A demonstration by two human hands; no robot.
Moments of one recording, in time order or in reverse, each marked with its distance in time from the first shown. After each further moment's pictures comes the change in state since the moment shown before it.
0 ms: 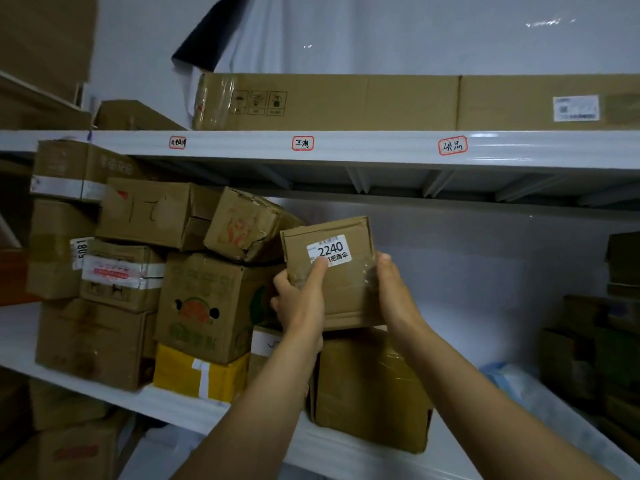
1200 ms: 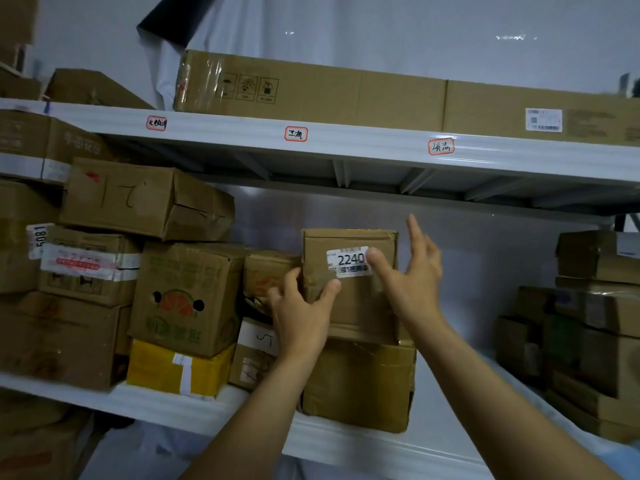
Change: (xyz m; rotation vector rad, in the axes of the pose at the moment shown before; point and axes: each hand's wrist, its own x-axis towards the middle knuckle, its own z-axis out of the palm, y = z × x) left_hand -0.009 -0.024 -0.012 0.358 -0.082 0.293; right_hand -0.025 -0.019 -0.015 -0.434 0.388 -0.205
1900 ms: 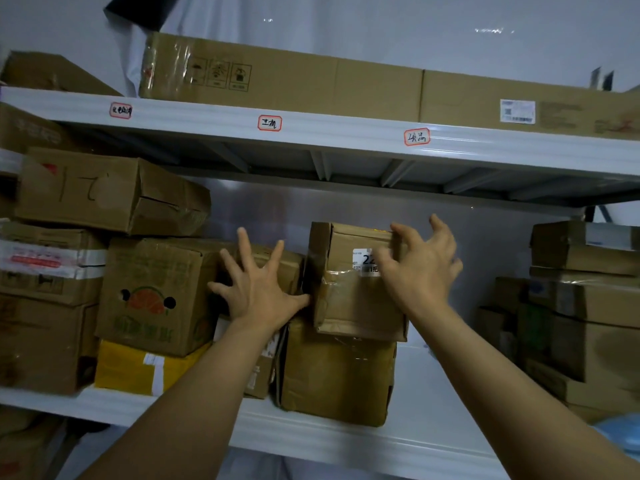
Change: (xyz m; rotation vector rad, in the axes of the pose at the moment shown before) left_hand 0.053 -0.013 -0.002 0.912 -0.062 0.248; right_hand 0.025 0.014 -0.029 -0.500 0.150 -0.112
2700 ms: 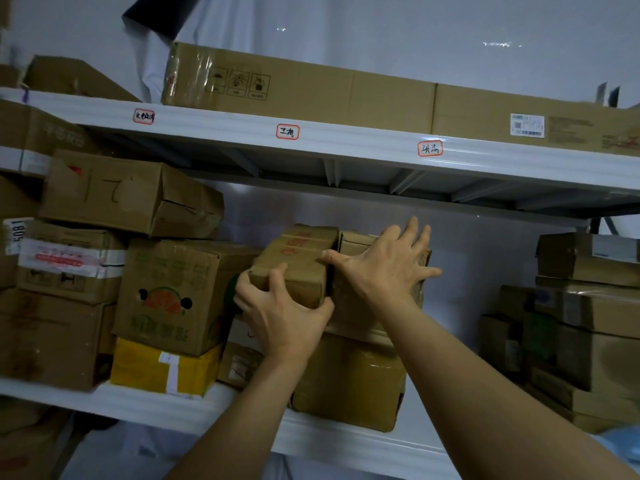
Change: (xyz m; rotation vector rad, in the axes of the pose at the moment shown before) left_hand -0.052 0.014 -0.002 -0.489 0.398 -0.151; right_hand -0.002 -0.058 0.028 -0.208 -0.114 0.116
